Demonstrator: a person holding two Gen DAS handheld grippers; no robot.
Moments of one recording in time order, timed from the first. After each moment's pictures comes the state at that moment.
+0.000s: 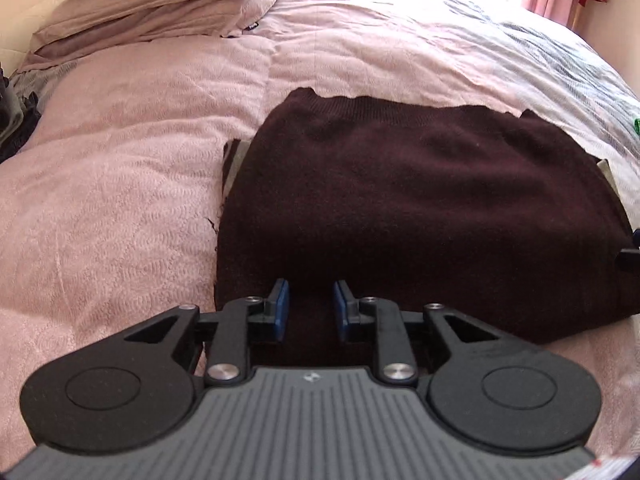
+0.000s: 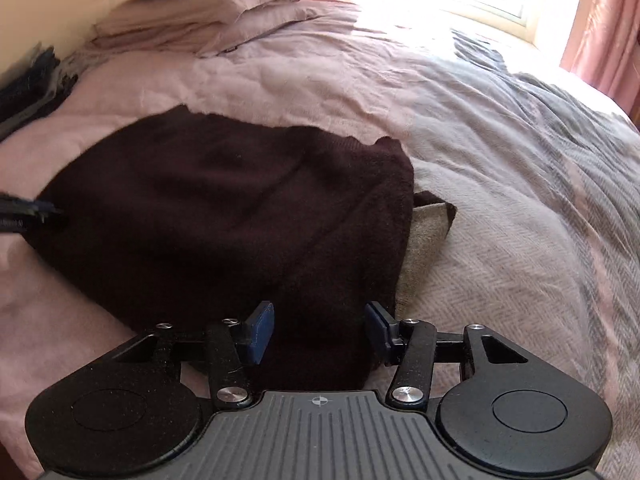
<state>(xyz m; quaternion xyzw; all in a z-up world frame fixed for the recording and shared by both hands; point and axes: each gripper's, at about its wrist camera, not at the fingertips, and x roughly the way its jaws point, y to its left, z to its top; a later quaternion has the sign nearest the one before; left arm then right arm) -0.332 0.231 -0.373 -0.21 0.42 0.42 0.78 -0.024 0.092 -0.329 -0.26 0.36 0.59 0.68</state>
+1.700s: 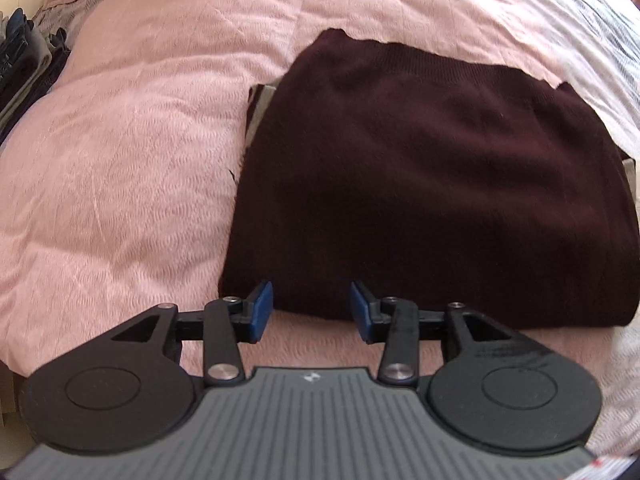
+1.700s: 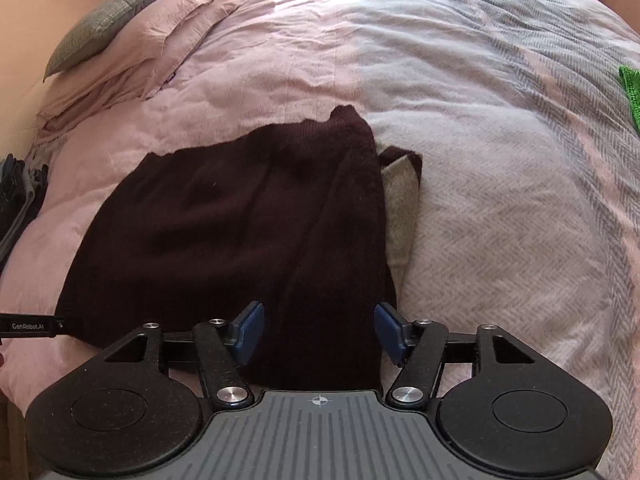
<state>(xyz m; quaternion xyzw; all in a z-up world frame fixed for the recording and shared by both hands) -0.307 0.236 -0.341 -0.29 0.53 0.44 0.66 0.001 0.095 -0.314 -0.20 0.50 0.52 0.66</state>
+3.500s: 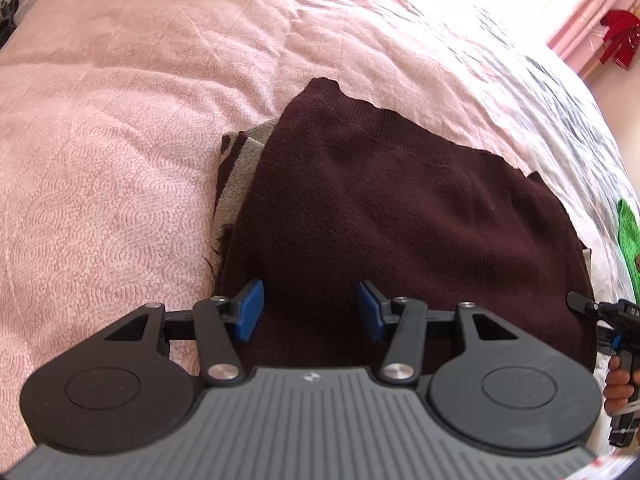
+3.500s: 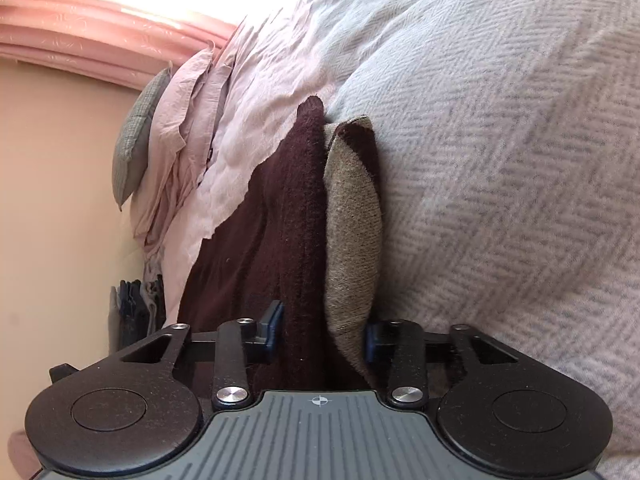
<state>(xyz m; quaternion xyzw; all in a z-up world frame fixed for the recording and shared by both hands) -0.341 0.310 -0.379 -0.37 0.41 0.37 0.75 0.125 0.109 -0.430 0.10 0.63 0.55 0.53</state>
